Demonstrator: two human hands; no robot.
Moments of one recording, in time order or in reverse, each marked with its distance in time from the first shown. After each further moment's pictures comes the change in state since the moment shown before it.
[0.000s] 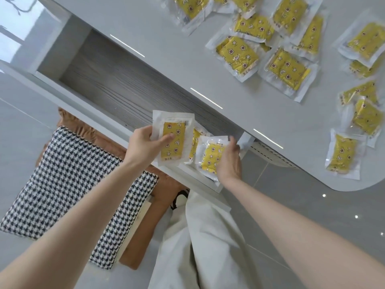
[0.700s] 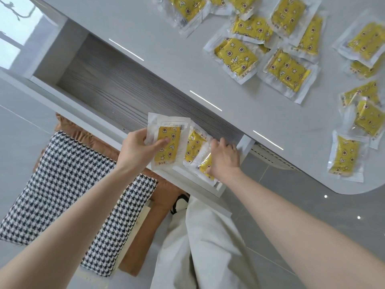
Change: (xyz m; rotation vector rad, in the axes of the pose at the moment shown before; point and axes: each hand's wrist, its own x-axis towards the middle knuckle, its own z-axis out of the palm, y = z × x) left_hand 0.006 -0.008 -0.007 0.043 0.019 0.022; right_hand 0.025 -0.010 0.001 -0.719 -0.164 -0.318
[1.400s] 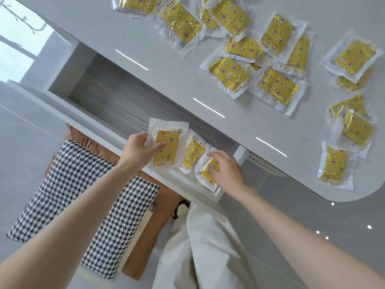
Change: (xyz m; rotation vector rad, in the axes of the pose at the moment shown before) left_hand 0.009 0.021 -0.008 0.092 -0.028 -0.040; right_hand -0.039 0.023 -0.021 0.721 0.109 -0.103
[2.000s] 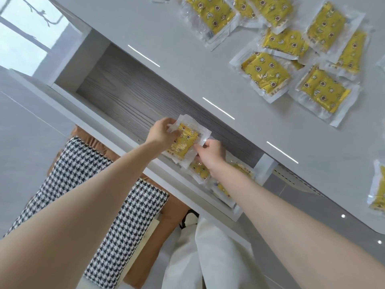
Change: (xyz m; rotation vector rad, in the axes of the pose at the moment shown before) left_hand 0.100 -0.024 0.018 0.108 0.021 -0.009; right_hand 0.094 -0.068 0.053 0.601 -0.003 0.409
